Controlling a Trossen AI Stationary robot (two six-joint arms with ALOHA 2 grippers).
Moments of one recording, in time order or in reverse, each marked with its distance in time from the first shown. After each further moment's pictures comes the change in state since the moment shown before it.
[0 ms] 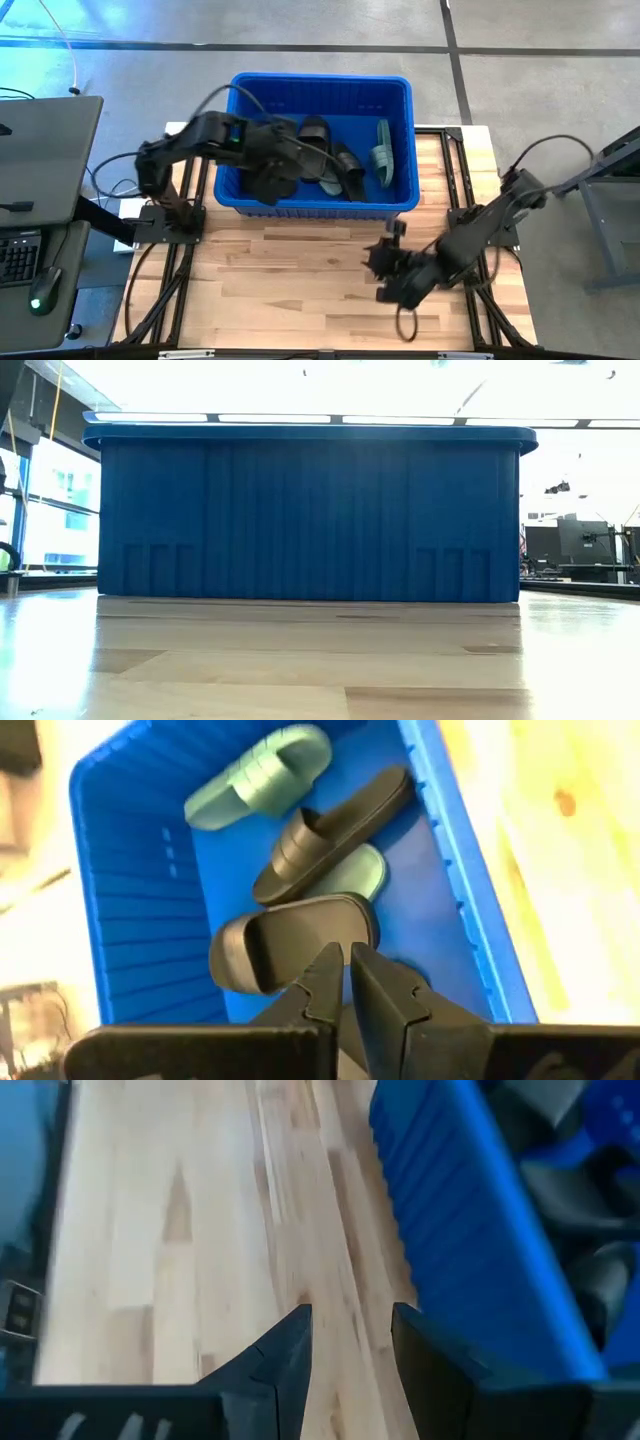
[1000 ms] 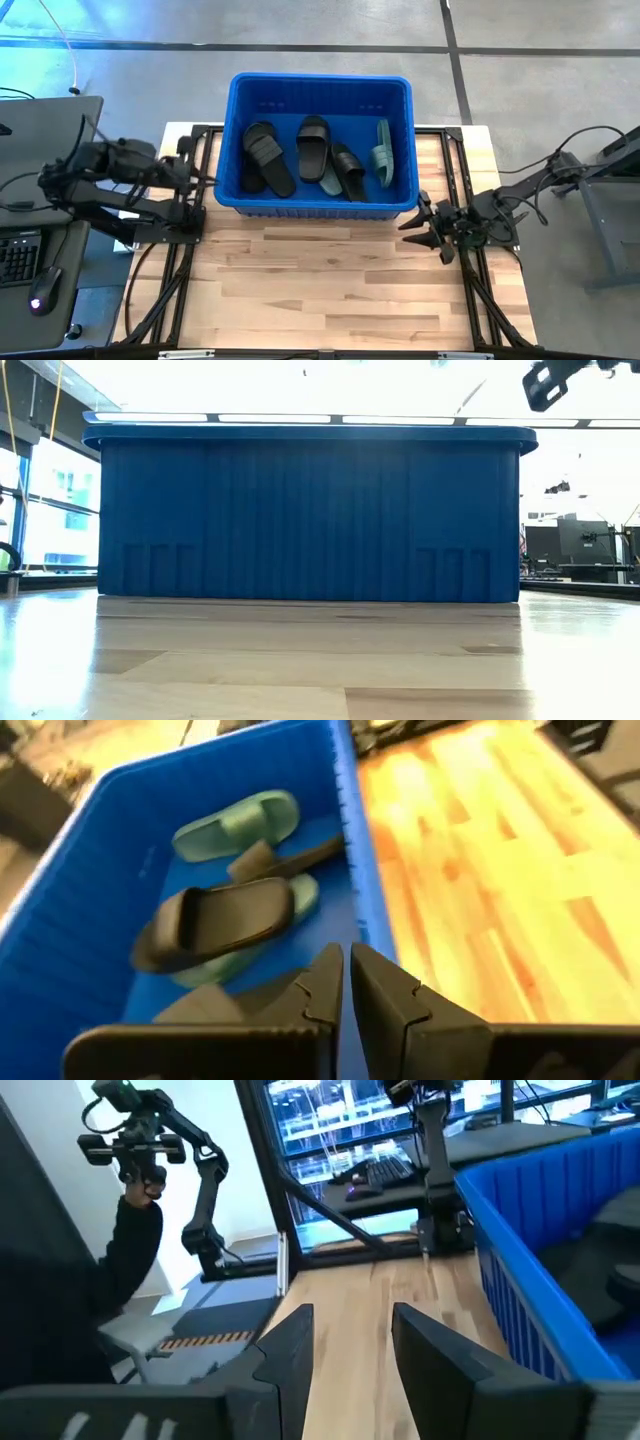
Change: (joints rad) left arm -0.029 -1.133 -1.136 0.477 0.173 -0.185; right arm -0.179 -1.093 -1.239 1.209 -0.417 -0.353
